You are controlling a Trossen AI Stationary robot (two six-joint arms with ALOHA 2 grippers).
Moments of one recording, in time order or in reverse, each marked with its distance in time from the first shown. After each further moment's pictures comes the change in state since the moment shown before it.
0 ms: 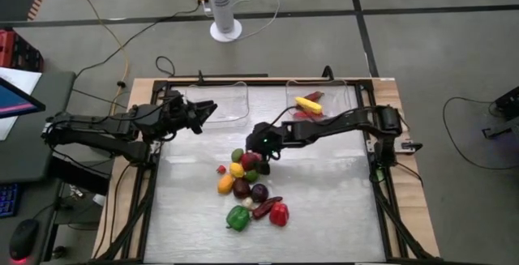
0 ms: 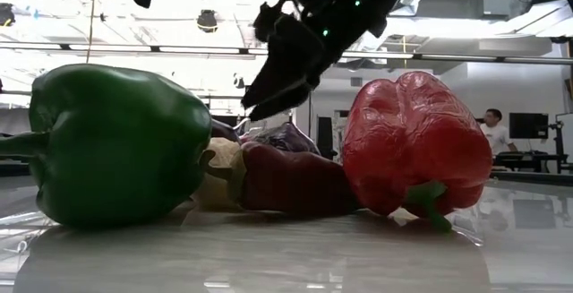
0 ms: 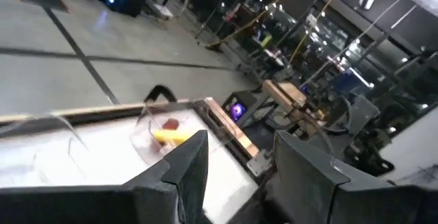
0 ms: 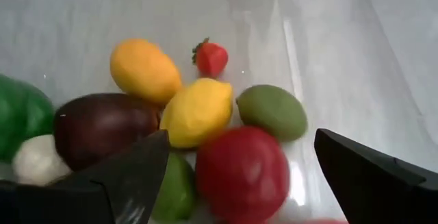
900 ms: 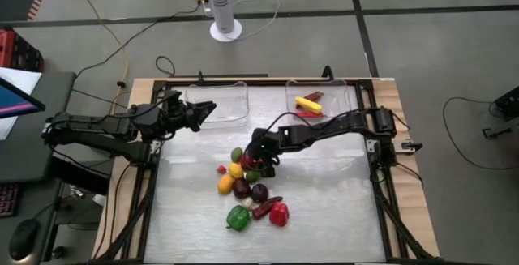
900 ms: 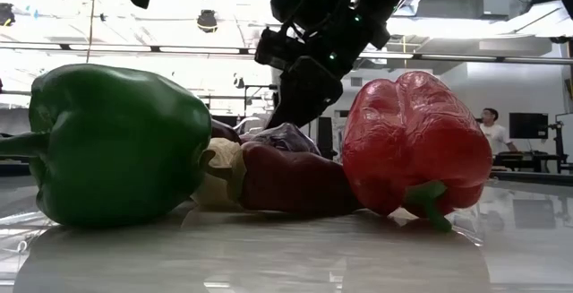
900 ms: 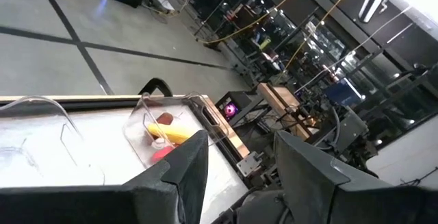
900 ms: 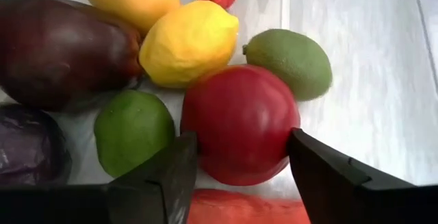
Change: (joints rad) left arm -0.001 -0.006 -0.001 -0.006 -0.003 -0.086; right arm 0.008 0.051 -0.002 -0.078 0.052 -0.174
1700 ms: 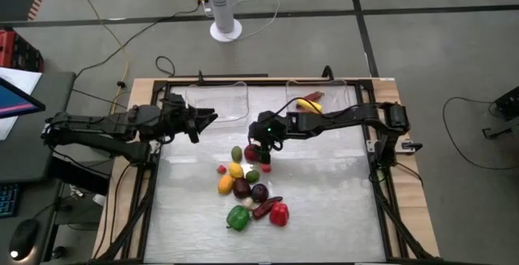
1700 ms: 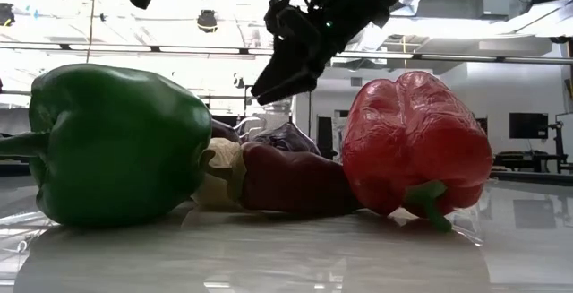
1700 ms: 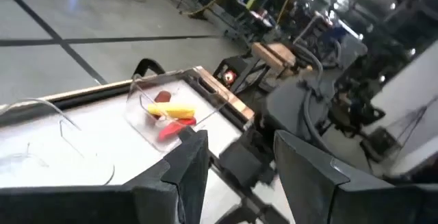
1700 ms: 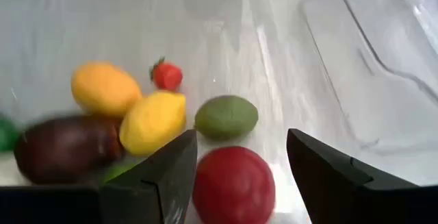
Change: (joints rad) left arm 0.000 -0.019 0.000 -0.089 0.145 0.169; right arm -0.070 -0.125 0.000 0.049 -0.002 0.208
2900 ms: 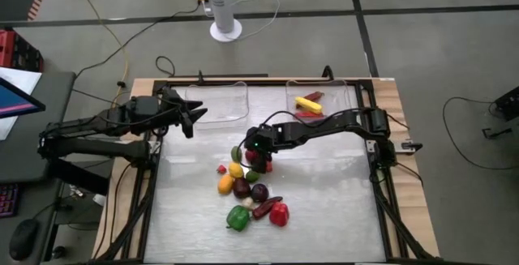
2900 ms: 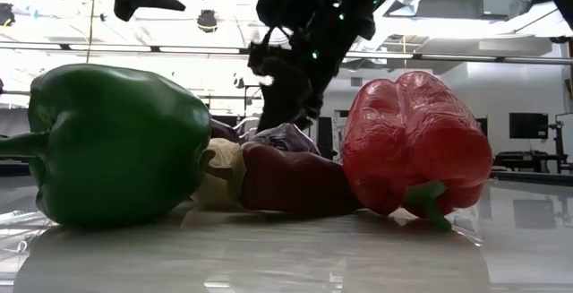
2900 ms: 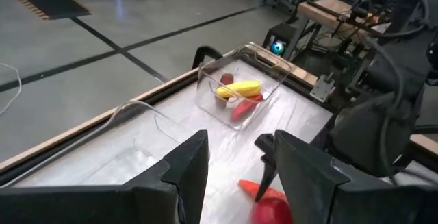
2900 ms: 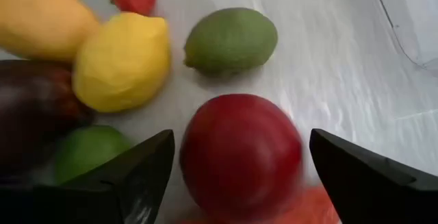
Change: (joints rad) left arm 0.198 -0.095 0.000 -0.252 0.103 0.235; right arm 0.062 0.181 0.133 -0.237 0.108 0.088
